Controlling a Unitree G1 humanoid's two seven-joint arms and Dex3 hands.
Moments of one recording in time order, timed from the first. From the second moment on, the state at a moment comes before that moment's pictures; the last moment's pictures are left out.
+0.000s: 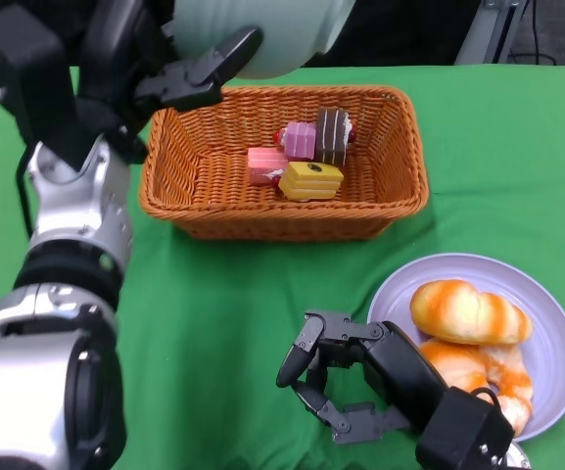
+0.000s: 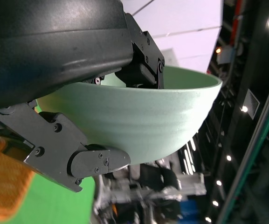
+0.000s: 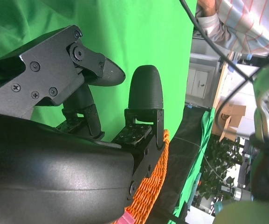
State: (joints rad) left arm -1.02 0.05 0.27 1.14 -0.17 -0.64 -0.51; right arm -0.19 0.06 0.28 0.60 -0.12 -0.70 0.23
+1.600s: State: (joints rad) left arm -0.44 0.62 -0.54 0.93 1.34 -1.03 1.51; right arm -0.20 0.06 0.22 0.53 -0.07 -0.66 0.25
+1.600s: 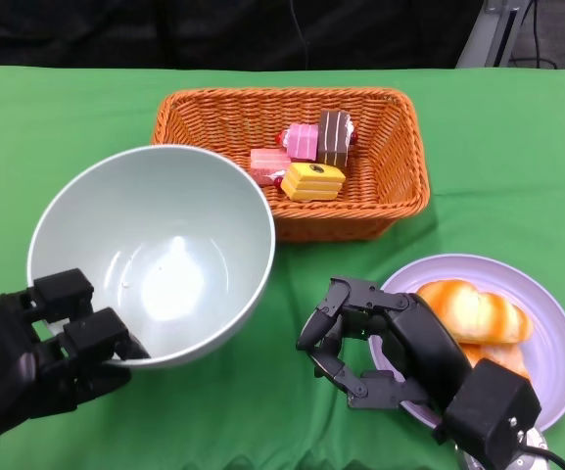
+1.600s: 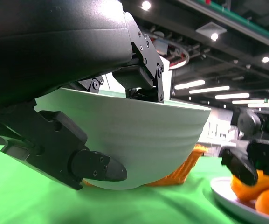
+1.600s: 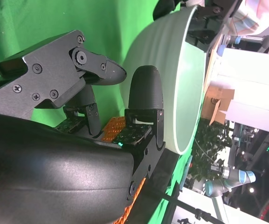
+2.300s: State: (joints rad) left arm -0.43 0.61 -0.70 1.00 1.37 -0.96 1.51; right arm -0.19 0.06 0.21 0.51 -0.06 -0.64 0.25
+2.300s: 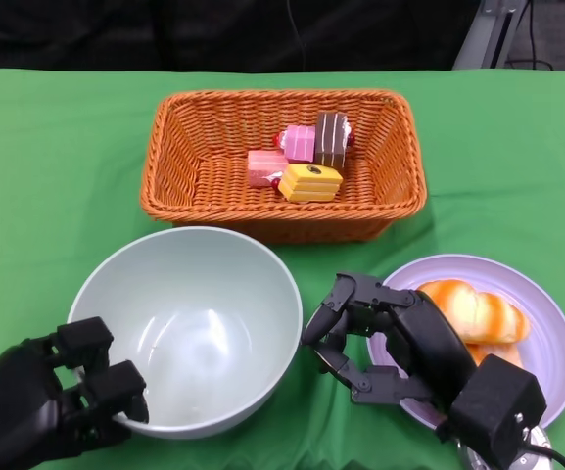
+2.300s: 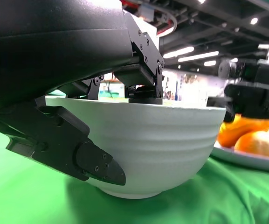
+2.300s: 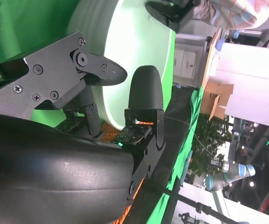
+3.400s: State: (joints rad) left arm -0.50 0.49 -0.87 1.13 1.26 -0.94 1.51; right arm -0.18 0.06 0.19 0.50 -0.06 -0.64 0.25
